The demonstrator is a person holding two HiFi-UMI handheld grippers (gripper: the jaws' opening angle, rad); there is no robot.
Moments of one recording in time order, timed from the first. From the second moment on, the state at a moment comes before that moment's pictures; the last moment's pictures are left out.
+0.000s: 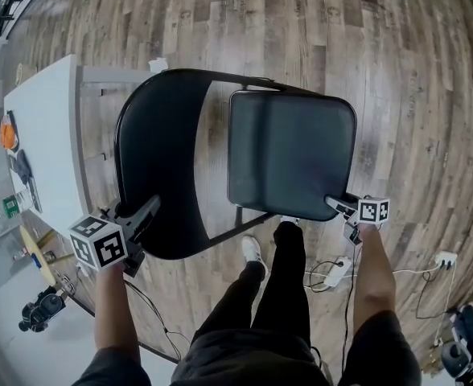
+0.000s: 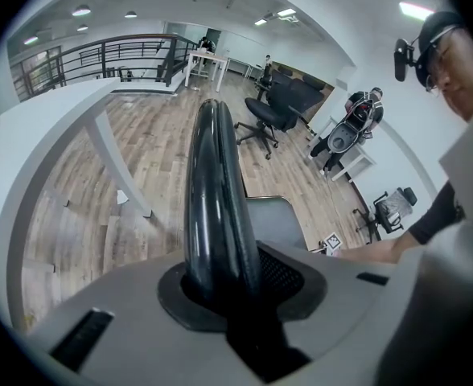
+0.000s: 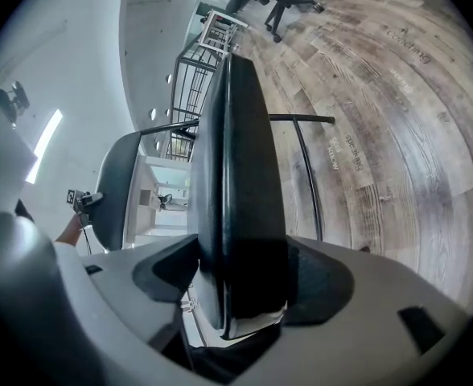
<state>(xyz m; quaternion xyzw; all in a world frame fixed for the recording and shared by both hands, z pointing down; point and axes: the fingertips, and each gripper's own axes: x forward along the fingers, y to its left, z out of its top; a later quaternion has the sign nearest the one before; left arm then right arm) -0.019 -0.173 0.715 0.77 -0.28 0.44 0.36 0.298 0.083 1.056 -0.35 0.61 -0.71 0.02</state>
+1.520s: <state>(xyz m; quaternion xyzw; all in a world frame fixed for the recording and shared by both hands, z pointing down) -0.149 -0.207 0.543 0.77 -0.30 0.43 0.37 0.016 -0.031 0.721 -0.27 0.72 -0.64 0.03</state>
